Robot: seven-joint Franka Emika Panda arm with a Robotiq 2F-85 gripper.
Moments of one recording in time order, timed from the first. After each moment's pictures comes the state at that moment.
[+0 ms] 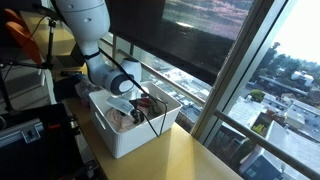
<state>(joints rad) 0.08 0.67 -0.01 -2.06 -0.25 2.78 -0.10</state>
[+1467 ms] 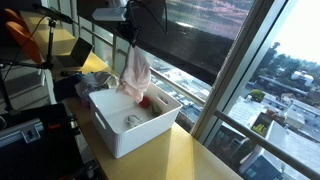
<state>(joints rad) 0.15 -0.05 0.13 -2.15 -0.19 2.58 -0.11</state>
